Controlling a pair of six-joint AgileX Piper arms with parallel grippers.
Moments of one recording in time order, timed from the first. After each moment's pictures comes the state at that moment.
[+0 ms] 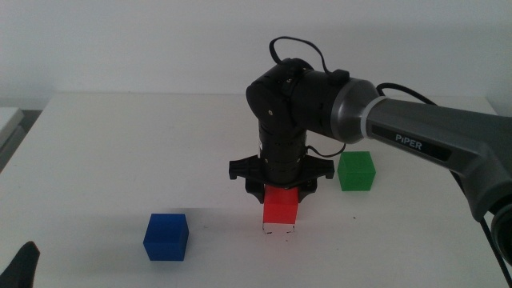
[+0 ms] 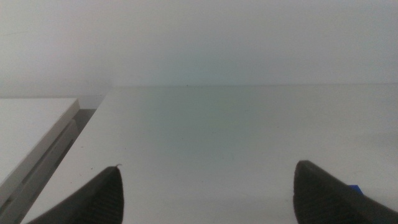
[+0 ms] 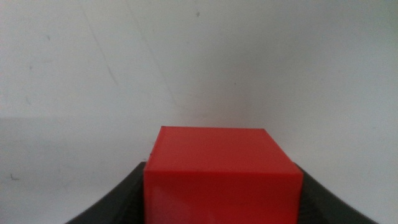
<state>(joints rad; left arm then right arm) -0.03 0.00 0.00 -0.04 0.22 0.00 0.75 2.15 -1.80 -0.14 1.19 0.81</state>
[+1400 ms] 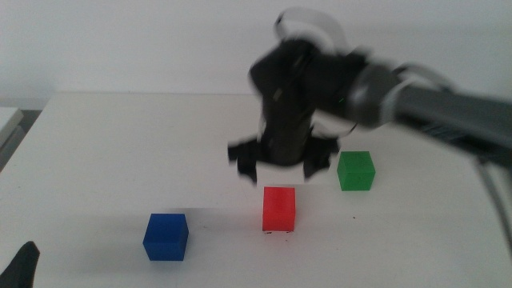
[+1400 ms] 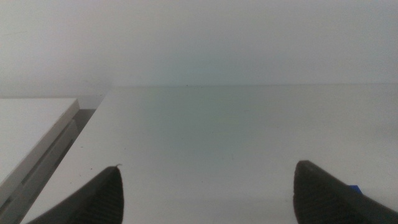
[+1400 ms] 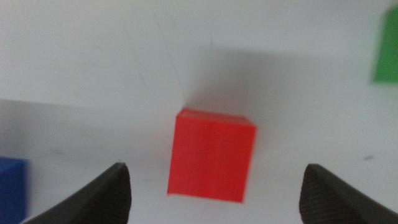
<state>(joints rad) -0.03 0.00 0.00 -0.04 0.22 0.00 0.76 2.07 -1.81 -0.18 1.20 0.73</state>
